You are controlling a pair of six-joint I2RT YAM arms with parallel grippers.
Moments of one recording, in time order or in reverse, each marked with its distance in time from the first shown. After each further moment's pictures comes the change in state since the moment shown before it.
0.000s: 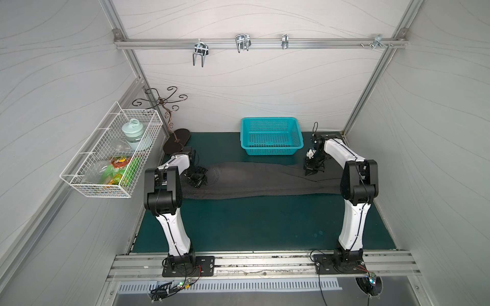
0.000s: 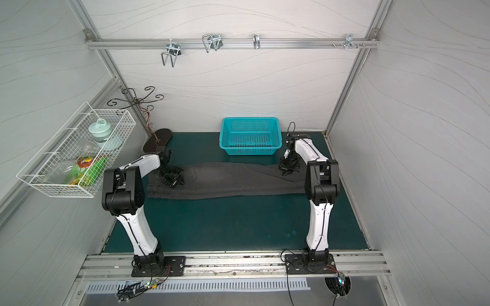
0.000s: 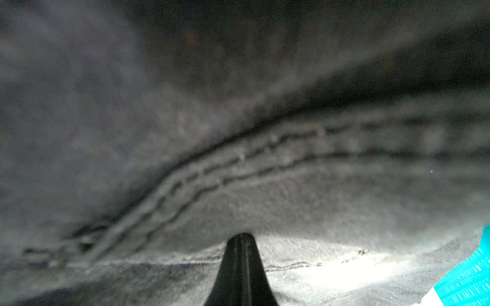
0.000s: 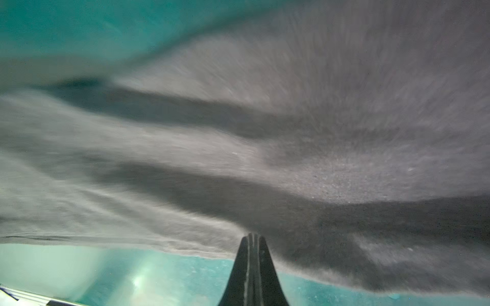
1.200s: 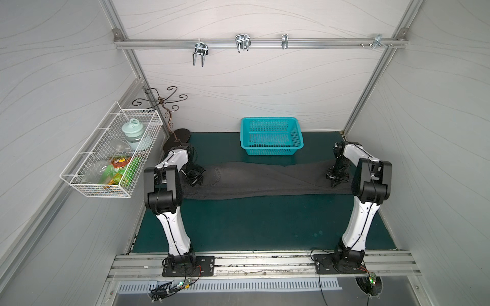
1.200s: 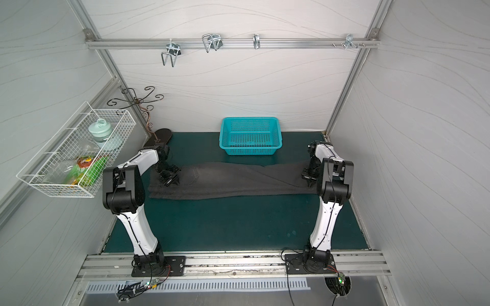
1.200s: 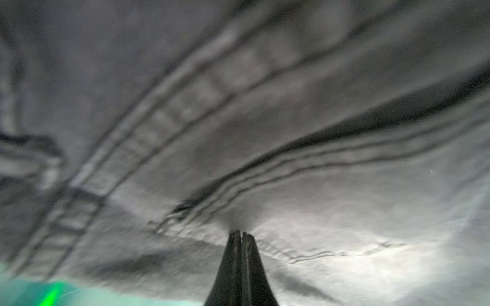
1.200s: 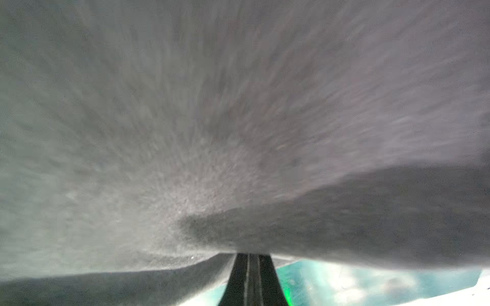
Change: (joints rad) left arm 0.006 0.015 0.122 -0.216 -0.093 0.175; right arm -0.241 0.026 -0.064 -0.051 0.265 0.041
